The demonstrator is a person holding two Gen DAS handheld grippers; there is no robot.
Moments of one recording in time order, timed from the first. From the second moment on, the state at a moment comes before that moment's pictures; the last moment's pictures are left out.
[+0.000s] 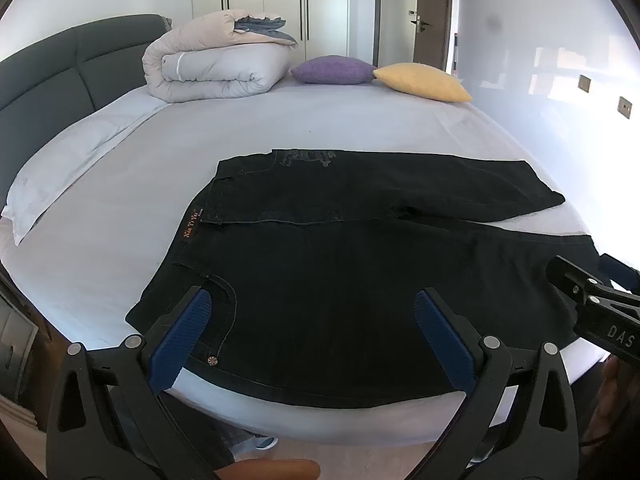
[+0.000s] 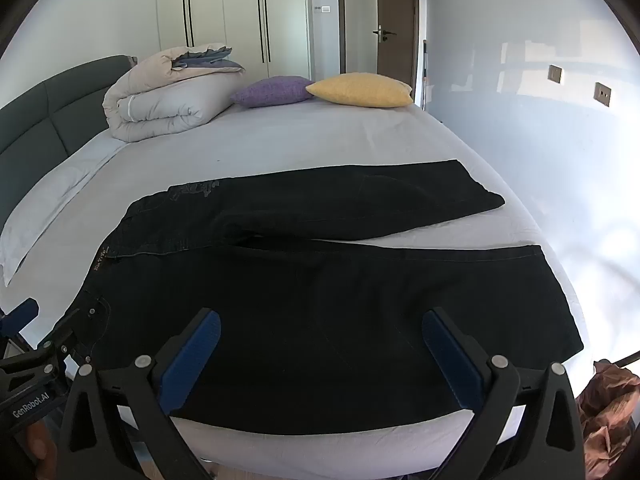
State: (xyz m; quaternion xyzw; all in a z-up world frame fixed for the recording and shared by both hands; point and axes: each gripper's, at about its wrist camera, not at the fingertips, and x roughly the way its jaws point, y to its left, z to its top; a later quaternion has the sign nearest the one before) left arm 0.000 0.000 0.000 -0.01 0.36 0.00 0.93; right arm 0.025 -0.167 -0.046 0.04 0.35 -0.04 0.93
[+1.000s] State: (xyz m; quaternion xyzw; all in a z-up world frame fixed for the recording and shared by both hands) left arm 0.001 -0.003 -0.006 0.00 0.37 0.00 0.93; right arm 0.022 -0.159 -0.053 0.04 0.36 -0.04 0.93
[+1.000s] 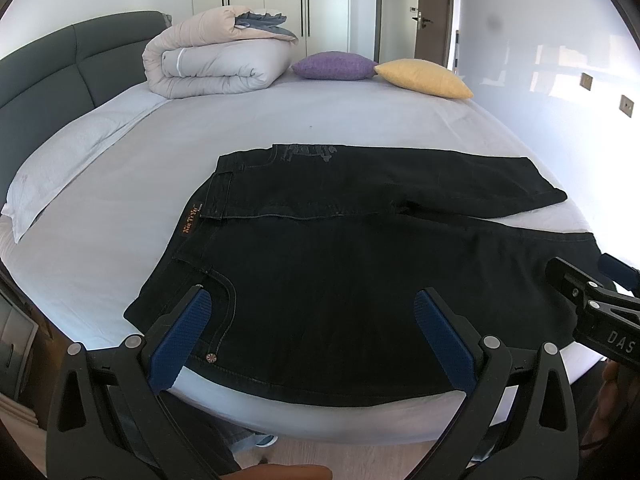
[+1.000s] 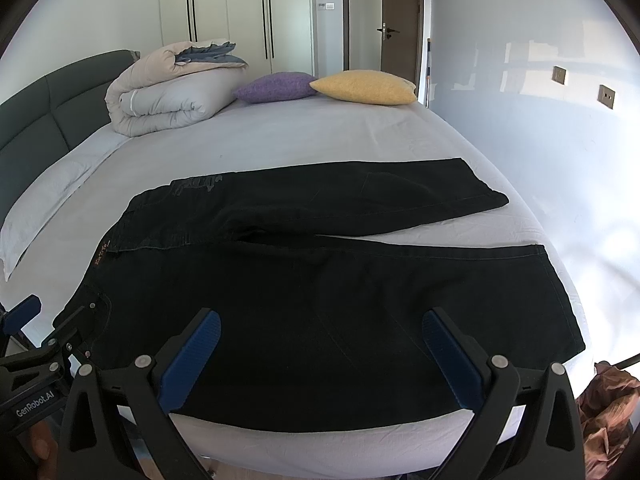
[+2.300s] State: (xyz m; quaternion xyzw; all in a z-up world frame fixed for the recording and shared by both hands) left arm 0.002 0.008 -0.018 0.00 0.38 0.01 0.93; right arm 0.026 -0.153 -0.060 0.03 0.37 -0.04 0.93
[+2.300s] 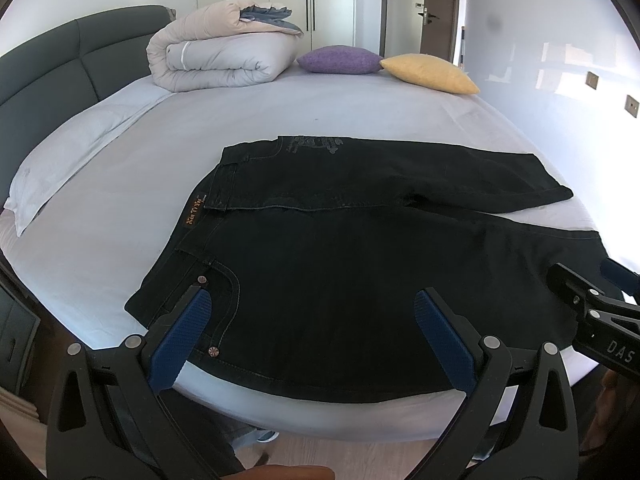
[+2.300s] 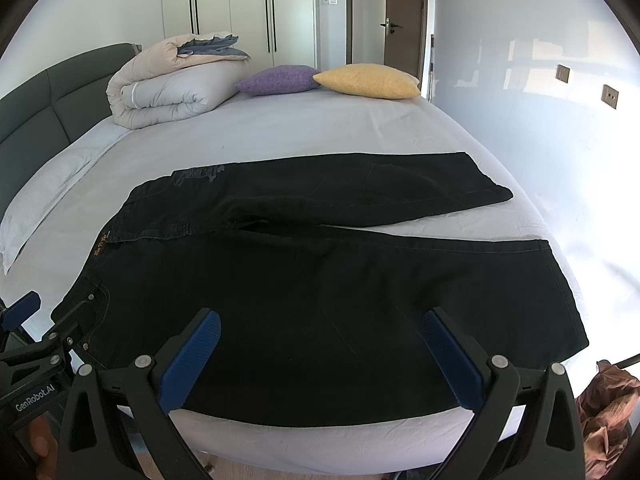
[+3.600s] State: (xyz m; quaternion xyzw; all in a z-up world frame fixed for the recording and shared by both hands) left arm 0.002 0.004 -0.021 0.03 0.36 0.02 0.93; right arm 0.028 -0.155 -0.068 0.03 0.37 -0.03 0.93
